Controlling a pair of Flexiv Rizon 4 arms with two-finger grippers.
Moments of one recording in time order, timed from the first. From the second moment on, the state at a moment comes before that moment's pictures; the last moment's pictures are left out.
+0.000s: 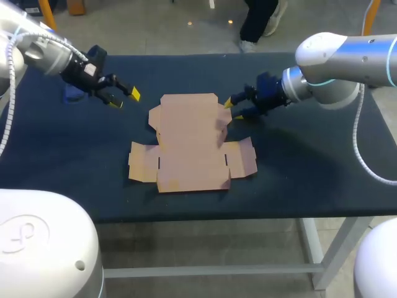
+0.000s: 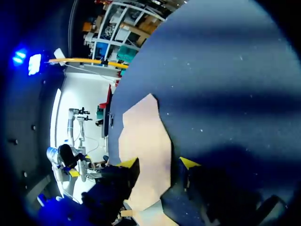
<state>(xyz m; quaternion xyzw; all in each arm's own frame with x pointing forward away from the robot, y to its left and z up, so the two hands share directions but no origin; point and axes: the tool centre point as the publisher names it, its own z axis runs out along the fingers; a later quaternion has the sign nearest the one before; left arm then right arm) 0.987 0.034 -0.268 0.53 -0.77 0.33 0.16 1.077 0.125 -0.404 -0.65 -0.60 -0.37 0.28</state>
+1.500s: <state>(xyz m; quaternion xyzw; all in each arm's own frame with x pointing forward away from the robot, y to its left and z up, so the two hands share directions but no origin) 0.981 0.040 -0.277 0.51 -0.77 0.33 0.21 1.075 0.152 -0.388 -0.56 -0.60 -0.51 0.24</state>
